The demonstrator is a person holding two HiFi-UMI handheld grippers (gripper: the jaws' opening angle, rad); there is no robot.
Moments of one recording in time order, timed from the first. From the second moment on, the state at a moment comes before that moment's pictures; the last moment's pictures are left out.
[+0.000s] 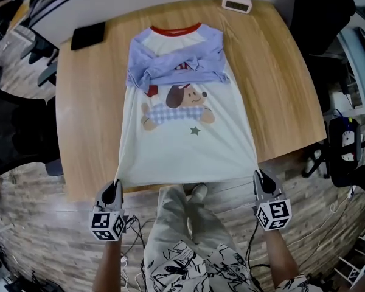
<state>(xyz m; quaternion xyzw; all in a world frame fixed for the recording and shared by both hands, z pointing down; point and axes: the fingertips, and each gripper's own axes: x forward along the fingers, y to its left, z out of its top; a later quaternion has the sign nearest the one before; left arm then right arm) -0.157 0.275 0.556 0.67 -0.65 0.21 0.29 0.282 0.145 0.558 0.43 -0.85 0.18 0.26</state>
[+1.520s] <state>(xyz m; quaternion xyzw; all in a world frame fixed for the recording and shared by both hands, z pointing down) -0.255 -0.053 0.436 0.72 -0.65 0.13 0.23 0.187 -0.201 0.442 0.38 -0.88 0.15 0.25</state>
